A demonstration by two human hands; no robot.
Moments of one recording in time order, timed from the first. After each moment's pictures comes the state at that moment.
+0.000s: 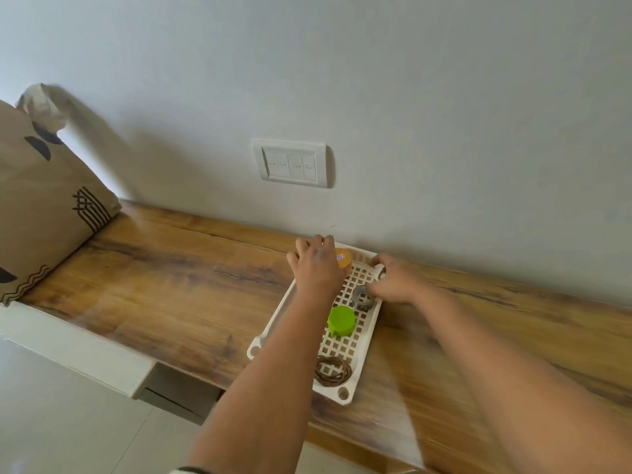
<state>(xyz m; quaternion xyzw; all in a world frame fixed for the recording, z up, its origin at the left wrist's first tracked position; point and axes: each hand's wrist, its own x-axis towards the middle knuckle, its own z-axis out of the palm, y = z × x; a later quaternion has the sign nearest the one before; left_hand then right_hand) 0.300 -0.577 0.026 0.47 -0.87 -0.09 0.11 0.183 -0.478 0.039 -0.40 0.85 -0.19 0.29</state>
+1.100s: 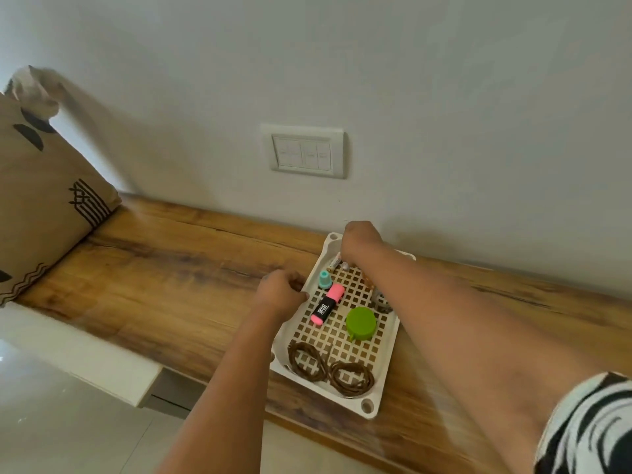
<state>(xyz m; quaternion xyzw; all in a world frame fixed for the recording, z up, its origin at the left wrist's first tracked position) 0.388 -0.628 -0.001 0.50 -0.79 -0.35 0.05 0.215 -0.599 0.042 -0.42 0.88 -0.10 0.20</state>
